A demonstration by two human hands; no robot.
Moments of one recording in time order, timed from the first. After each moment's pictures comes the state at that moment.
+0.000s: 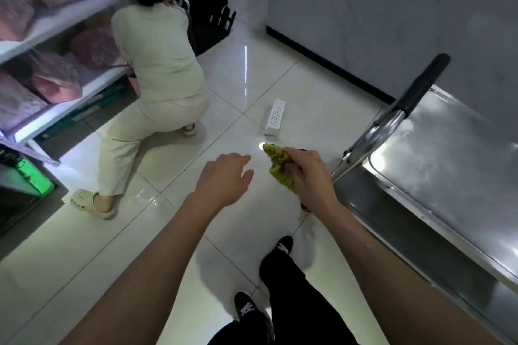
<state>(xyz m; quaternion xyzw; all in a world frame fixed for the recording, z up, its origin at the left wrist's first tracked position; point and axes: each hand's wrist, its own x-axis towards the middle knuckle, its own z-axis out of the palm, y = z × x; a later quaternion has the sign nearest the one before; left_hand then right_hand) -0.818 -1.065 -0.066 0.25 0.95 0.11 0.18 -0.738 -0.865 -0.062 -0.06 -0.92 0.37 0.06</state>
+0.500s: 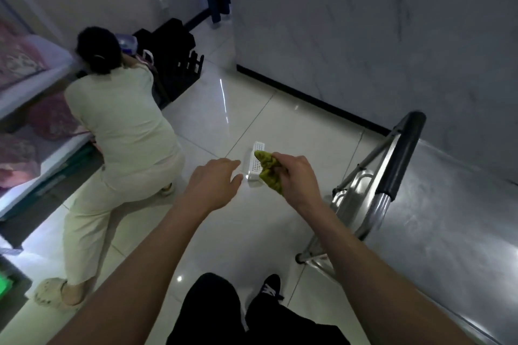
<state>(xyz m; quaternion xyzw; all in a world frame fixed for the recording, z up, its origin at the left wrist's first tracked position) -1.044 -0.923 -0.050 0.30 0.94 0.08 0.16 -0.941 -0.737 -0.048 -0.18 -0.90 0.40 0.06</state>
